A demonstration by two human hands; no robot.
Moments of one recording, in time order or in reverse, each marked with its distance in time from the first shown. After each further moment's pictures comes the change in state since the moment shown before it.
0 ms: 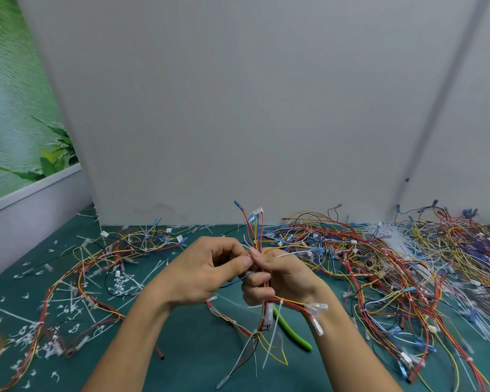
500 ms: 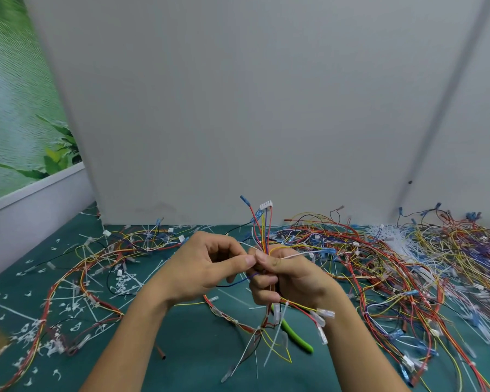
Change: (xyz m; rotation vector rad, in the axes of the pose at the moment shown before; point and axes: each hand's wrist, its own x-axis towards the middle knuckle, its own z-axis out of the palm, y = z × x) left_hand -0.004 0.010 -0.004 -0.046 0.053 -0.004; right_hand -0.012 -0.011 0.008 -0.097 0.114 -0.026
